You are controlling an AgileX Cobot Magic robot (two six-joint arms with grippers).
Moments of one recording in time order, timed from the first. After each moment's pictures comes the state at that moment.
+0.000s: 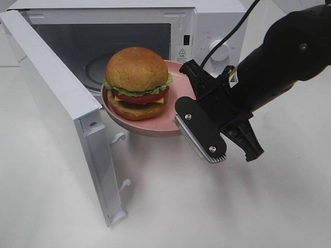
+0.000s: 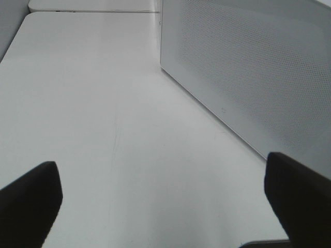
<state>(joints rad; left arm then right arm) 0.07 0.04 -0.52 -0.15 1.07 0.09 0.63 1.60 -0.93 0.04 0.37 -1.67</state>
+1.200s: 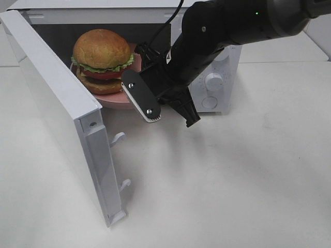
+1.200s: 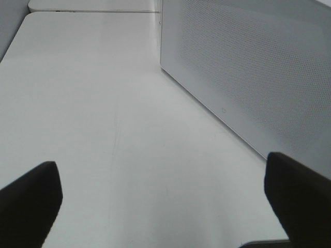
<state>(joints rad) 0.07 0.04 -0.52 -0.15 1.07 0.09 0.65 1.96 -1.36 0.01 0.40 -1.63</state>
